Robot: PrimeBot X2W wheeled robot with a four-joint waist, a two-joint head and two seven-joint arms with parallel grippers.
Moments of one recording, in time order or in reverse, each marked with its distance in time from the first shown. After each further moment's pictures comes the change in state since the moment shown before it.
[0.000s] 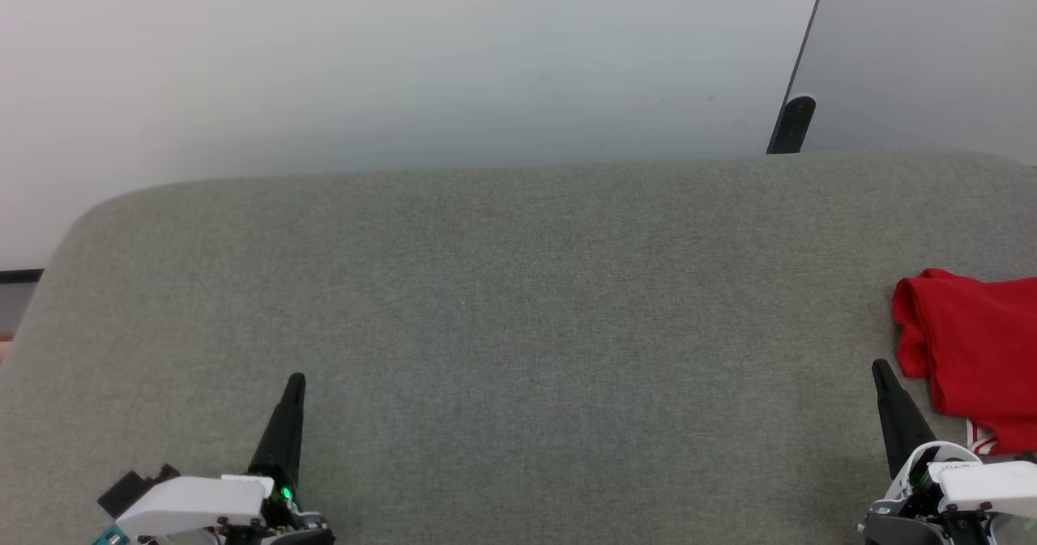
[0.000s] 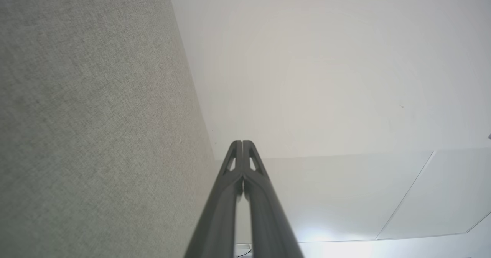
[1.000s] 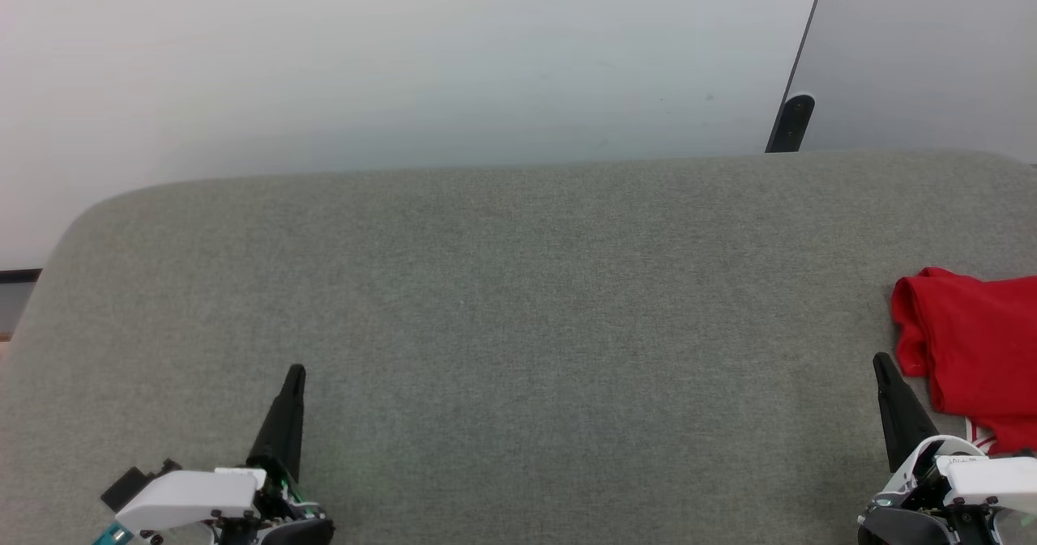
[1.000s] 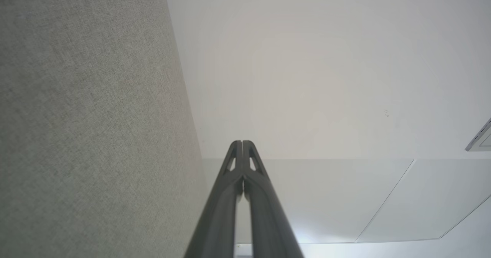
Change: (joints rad) left arm -0.021 -0.005 0.010 0.014 -0.083 -0.005 0.025; right arm -0.015 0.007 -0.012 0.011 0.072 0.000 0.017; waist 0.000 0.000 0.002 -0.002
